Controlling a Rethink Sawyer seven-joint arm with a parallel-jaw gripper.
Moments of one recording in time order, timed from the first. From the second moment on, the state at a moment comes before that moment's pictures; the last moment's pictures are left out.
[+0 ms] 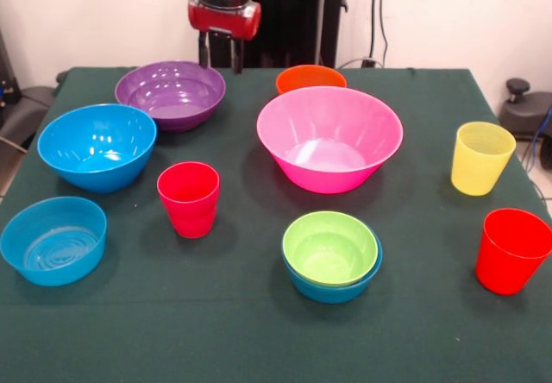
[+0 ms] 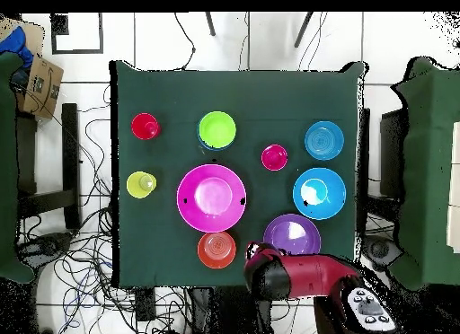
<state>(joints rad) -0.56 -0.67 0.03 2.09 -0.64 0.16 2.08</state>
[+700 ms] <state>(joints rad) -0.55 -0.56 0.05 2.07 -0.67 0.14 2.08</state>
